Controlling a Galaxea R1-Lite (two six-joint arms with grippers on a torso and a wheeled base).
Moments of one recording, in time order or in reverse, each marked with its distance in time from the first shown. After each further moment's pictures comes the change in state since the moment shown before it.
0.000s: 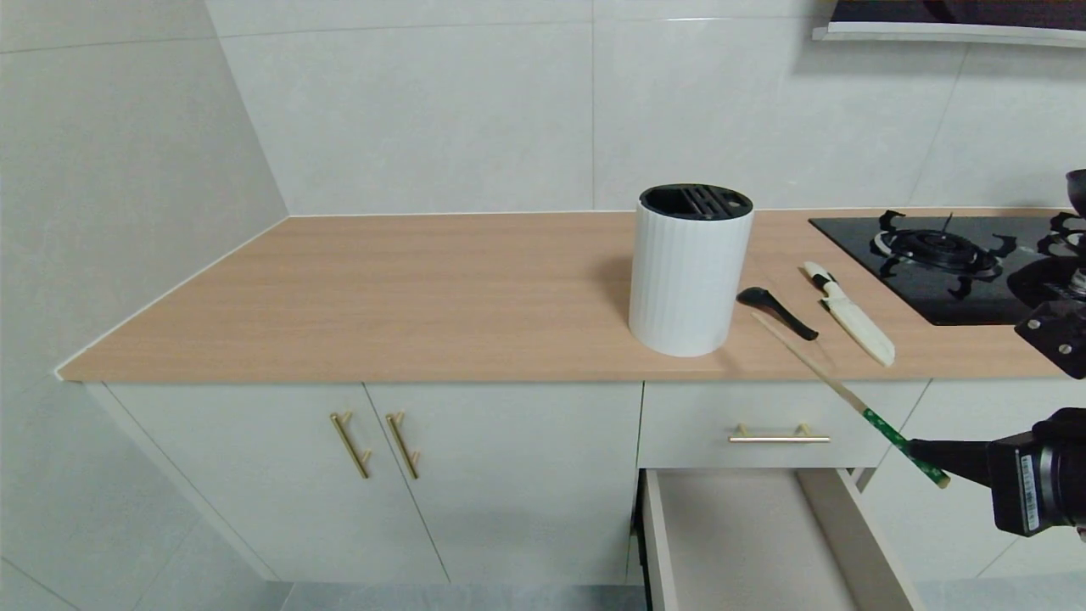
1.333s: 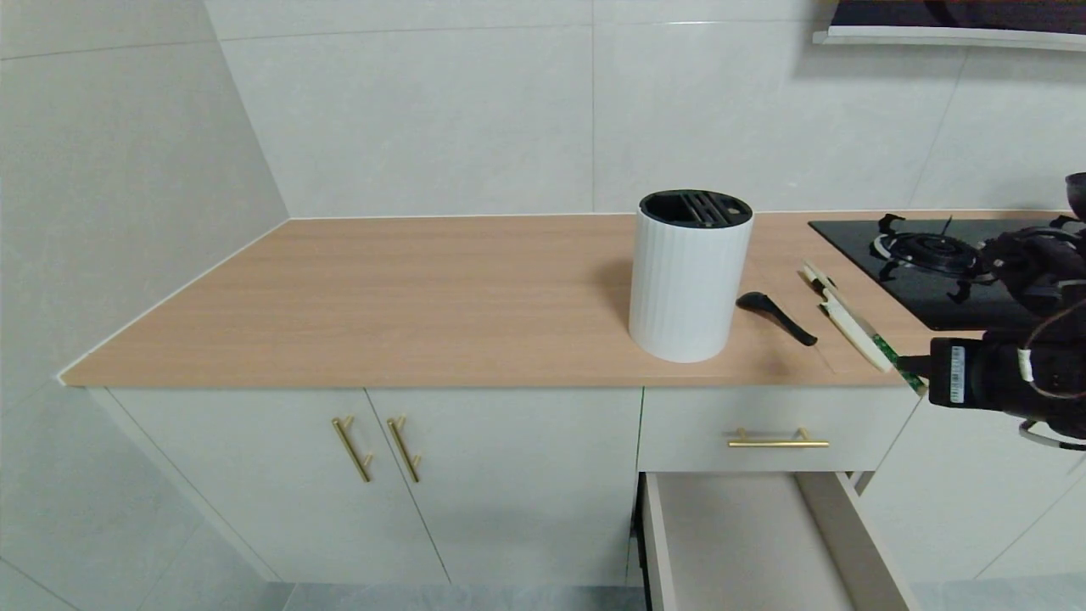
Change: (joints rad) left arm 0.000 0.000 0.000 0.000 0.000 0.001; right arm -0.132 0.201 -0.157 -0.098 -0.120 0.053
